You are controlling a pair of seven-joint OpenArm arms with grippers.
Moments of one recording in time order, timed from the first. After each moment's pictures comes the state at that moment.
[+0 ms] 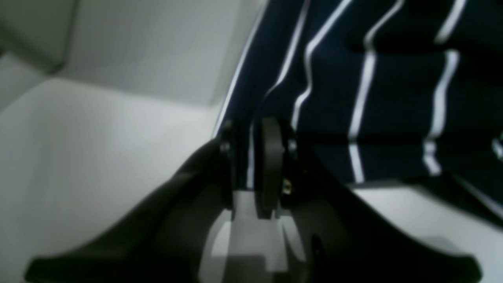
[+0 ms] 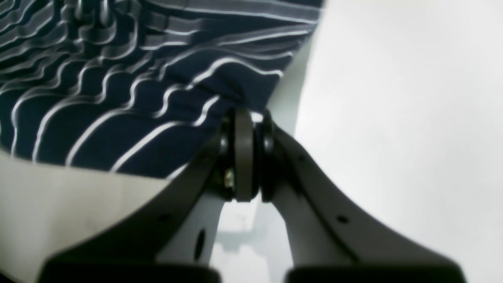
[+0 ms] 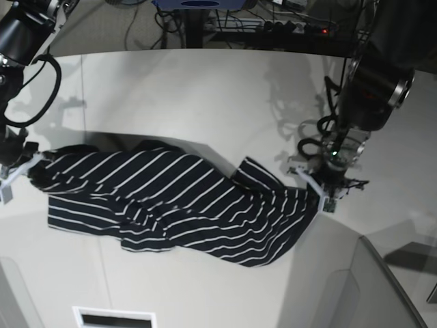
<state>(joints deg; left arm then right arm) -25.8 -18.4 31.6 14.3 -19.0 -4.7 -21.8 3.0 8.5 36.2 83.9 16.6 33.7 -55.8</state>
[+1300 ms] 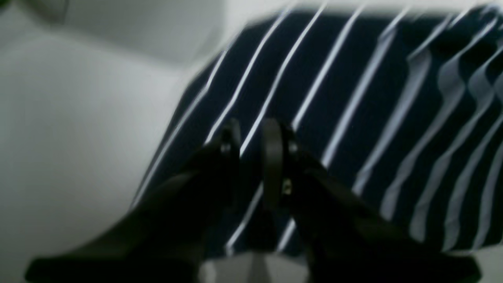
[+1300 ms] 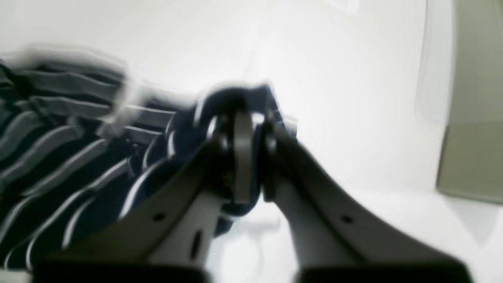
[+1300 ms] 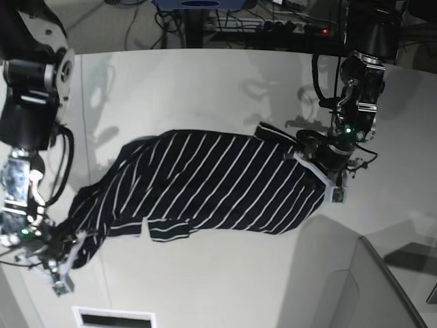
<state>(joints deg) -0.2 -19.2 6.8 72.5 -17.1 -4.0 19.9 27.0 7.8 13.3 64.5 -13.3 33.1 -40.5</state>
